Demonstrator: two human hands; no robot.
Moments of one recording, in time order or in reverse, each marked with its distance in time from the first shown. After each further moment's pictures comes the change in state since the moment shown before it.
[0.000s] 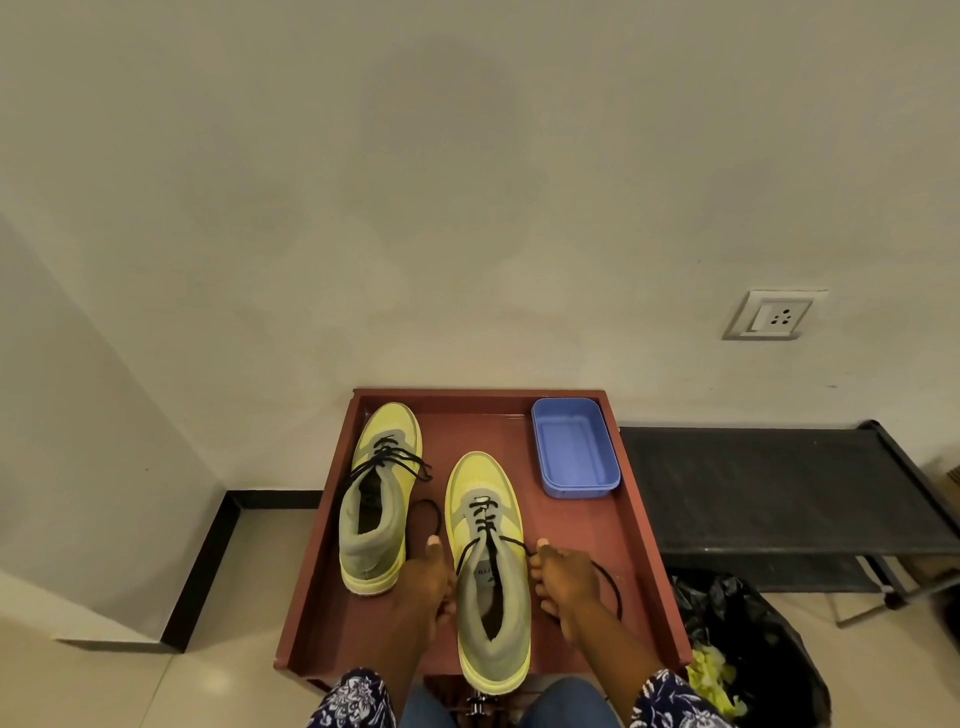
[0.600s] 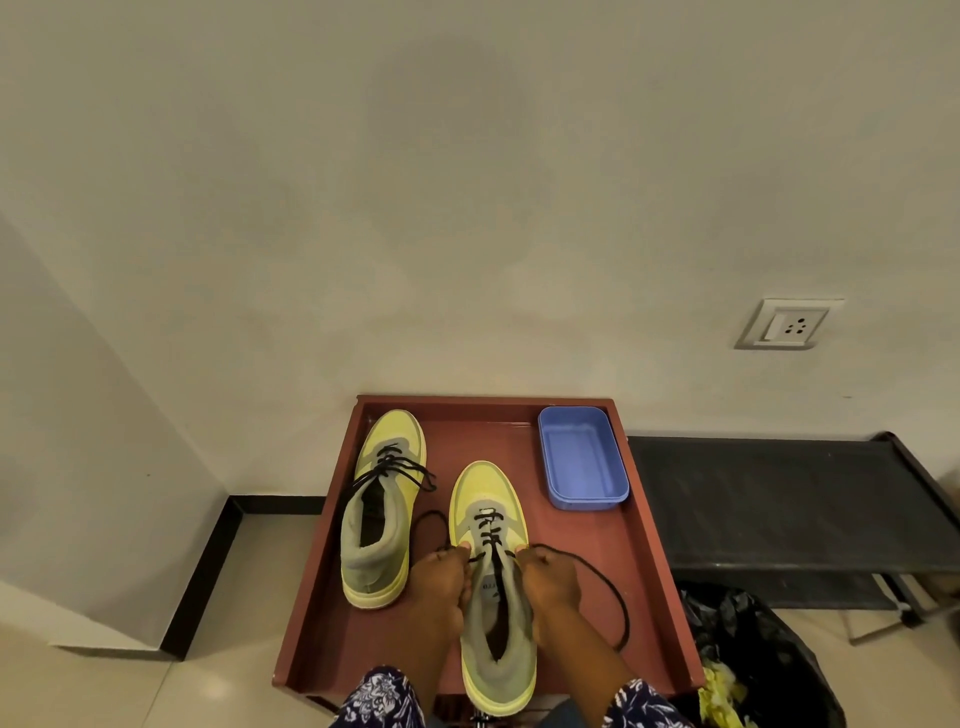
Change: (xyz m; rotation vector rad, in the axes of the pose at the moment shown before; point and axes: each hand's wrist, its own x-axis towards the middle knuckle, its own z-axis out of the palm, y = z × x) left_hand 0.009 0.013 0.018 -0.285 -0.017 -0.019; right_hand 0.004 -0.004 0.036 -0.010 0.077 -0.077
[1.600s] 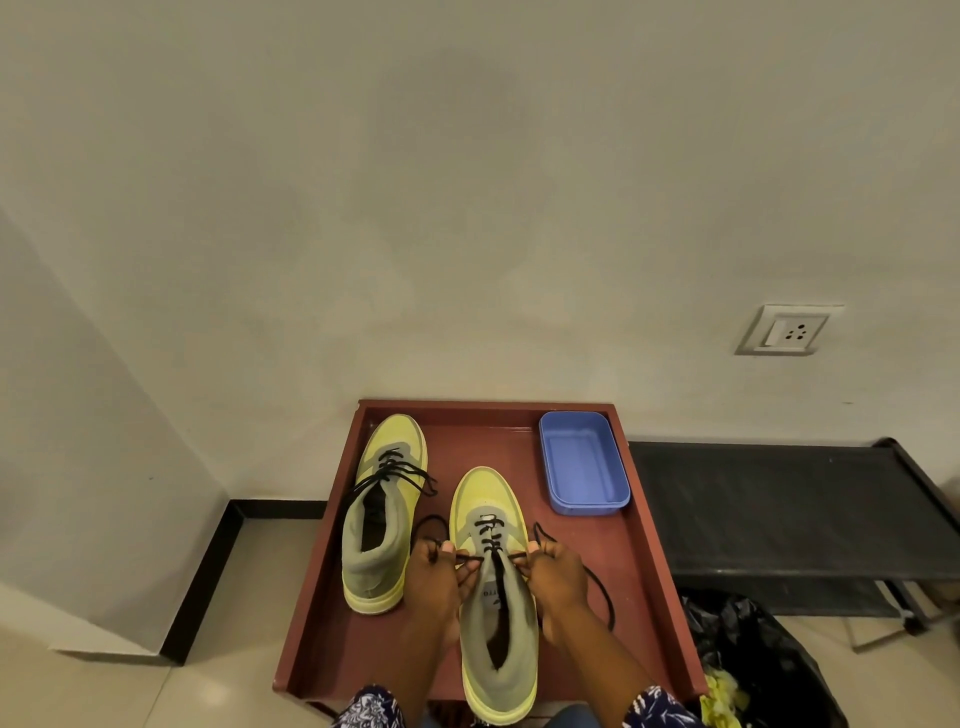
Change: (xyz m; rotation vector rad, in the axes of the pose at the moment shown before) left_hand -0.010 0.002 -0.003 -0.199 -0.046 0.166; right_hand 0.006 -0.008 -0.007 0.101 -0.039 -0.049
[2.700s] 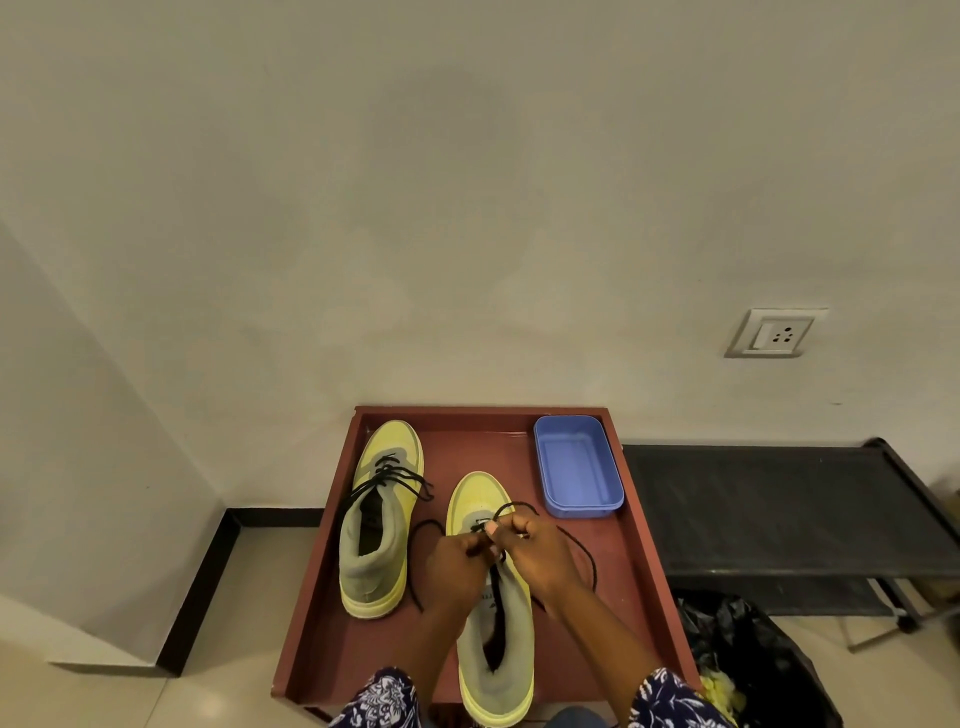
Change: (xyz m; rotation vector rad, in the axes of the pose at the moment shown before) left_hand 0.017 -0.005 0.010 0.862 -0.219 0.388; right_hand -0.028 -0.045 -0.009 -0.229 -0.356 -0.386
